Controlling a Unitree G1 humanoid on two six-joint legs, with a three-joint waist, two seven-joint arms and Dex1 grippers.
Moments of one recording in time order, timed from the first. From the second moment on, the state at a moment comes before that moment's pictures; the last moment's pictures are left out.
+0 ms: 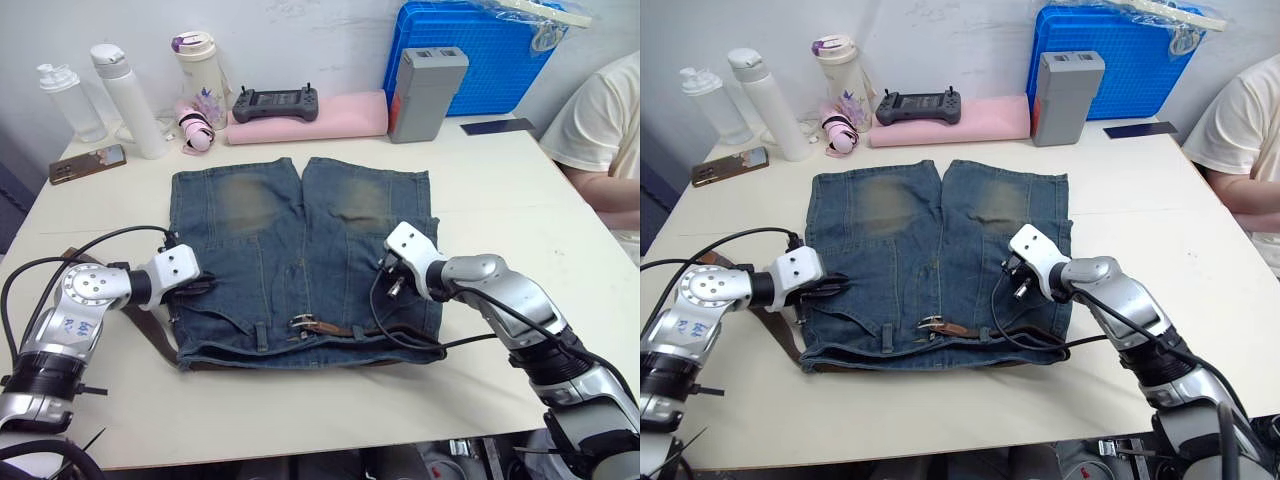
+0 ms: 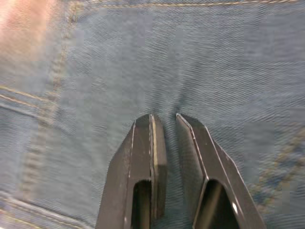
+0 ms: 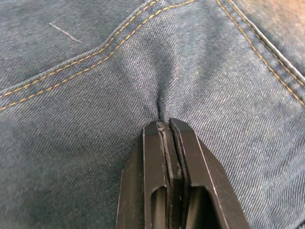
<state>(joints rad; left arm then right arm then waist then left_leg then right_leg) -0.48 0.86 -0.11 0.43 0.02 -0.09 -0.86 -0.65 -0.59 0.35 -0.05 0.19 0.90 0.55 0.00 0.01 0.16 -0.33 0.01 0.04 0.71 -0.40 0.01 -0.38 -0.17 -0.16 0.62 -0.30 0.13</state>
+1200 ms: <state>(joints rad) -0.37 0.86 0.44 0.11 -0.27 0.43 -0.60 -0.68 -0.42 0.01 -0.31 0.30 1.02 0.50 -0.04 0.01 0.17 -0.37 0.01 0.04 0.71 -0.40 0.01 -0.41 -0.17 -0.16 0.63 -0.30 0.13</state>
